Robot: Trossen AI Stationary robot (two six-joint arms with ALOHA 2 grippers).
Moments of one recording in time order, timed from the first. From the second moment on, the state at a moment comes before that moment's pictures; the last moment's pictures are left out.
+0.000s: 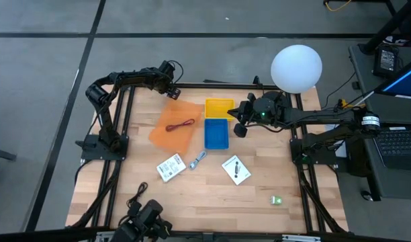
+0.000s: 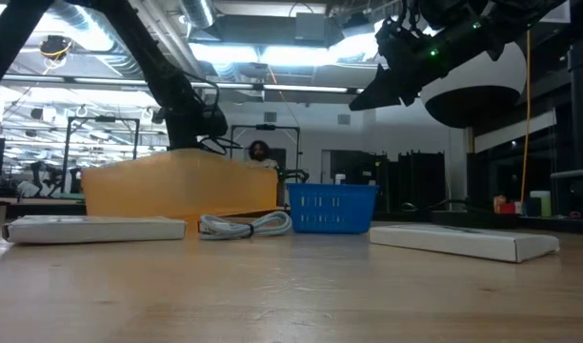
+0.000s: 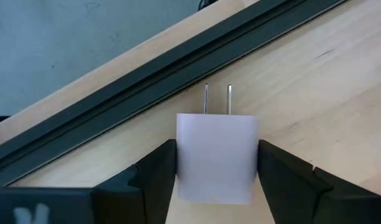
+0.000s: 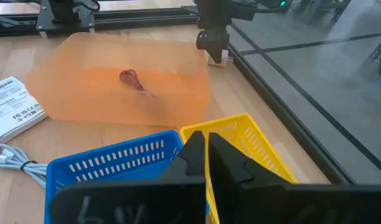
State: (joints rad) left arm 0.95 1.85 1.11 -0.47 -0.06 -0.14; right arm -0.22 1.23 0.71 0.09 0.18 -0.03
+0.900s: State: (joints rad) left arm 0.95 1.84 1.11 -0.48 -0.03 -0.13; right arm -0.22 1.23 0.71 0.09 0.18 -0.04
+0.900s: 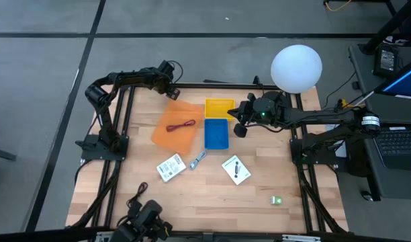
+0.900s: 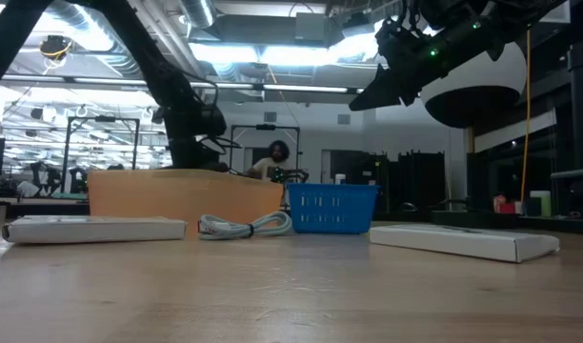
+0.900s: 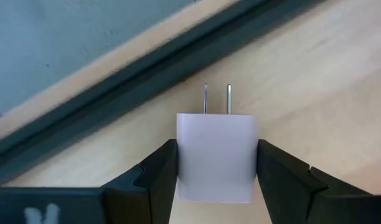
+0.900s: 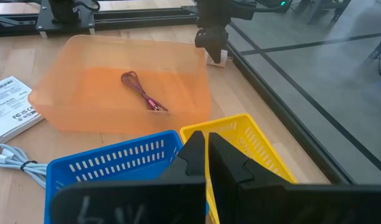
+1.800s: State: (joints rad) left arm 0.94 1.29 1.11 -0.59 0.02 0.00; right arm -0.22 1.23 0.71 0.08 0.18 -0.04
